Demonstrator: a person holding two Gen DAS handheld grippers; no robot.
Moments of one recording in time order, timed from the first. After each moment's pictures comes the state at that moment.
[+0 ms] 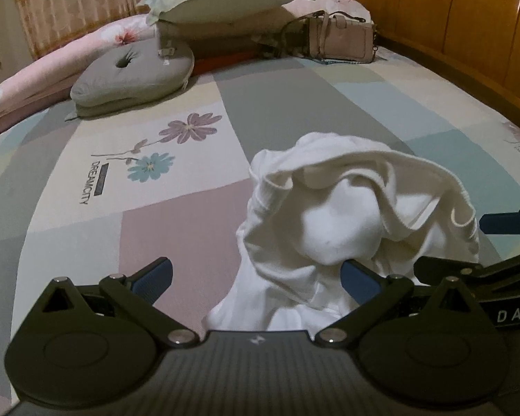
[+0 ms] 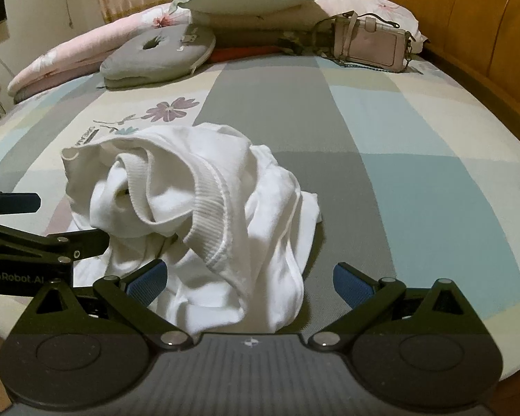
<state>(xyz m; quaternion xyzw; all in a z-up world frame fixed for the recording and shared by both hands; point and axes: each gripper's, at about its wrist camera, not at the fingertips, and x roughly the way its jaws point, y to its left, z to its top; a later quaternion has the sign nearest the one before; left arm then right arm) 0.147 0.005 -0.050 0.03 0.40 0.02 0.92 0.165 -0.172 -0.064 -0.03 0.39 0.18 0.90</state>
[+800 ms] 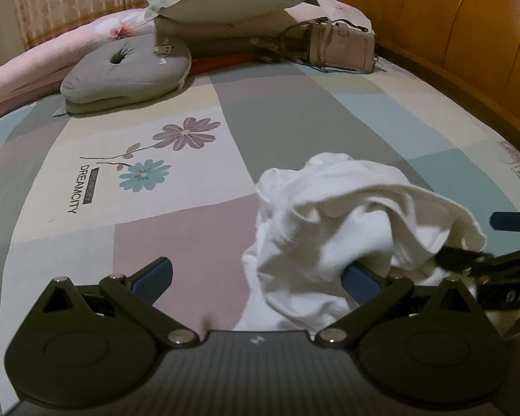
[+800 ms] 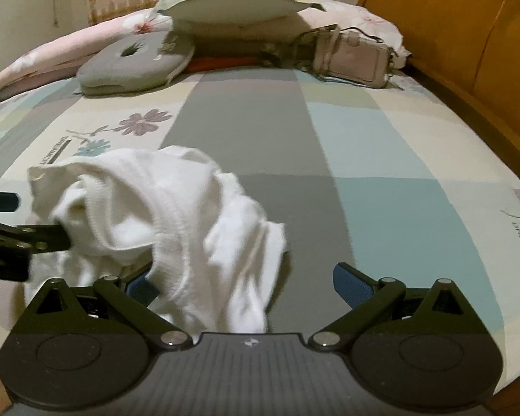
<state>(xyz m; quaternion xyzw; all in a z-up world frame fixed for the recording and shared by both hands) 0.171 0.033 -0.048 0.00 0.39 0.02 0.92 0.186 -0.183 -0.059 -0.06 0.38 0.14 0.91</state>
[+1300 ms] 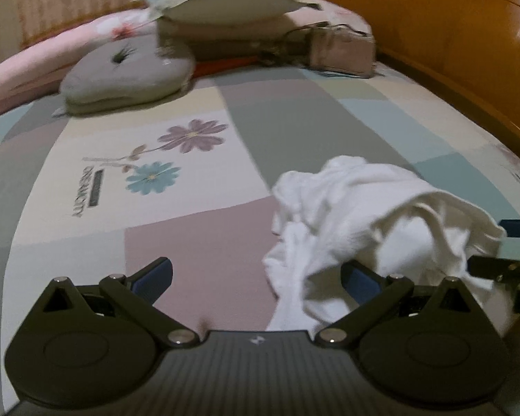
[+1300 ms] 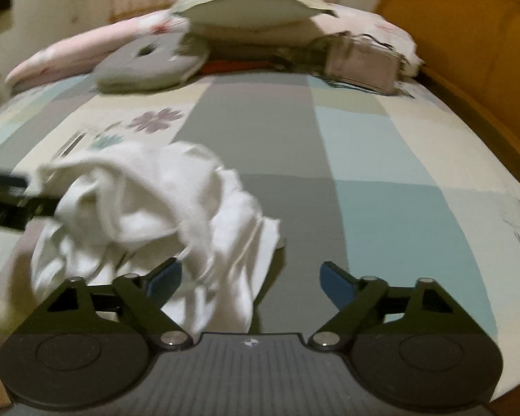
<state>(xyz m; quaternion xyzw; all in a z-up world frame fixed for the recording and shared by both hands) 0.170 0.053 -0.047 0.00 0.38 -0.01 0.92 0.171 -0.194 -0.056 -0.08 0.38 0.19 0.90</state>
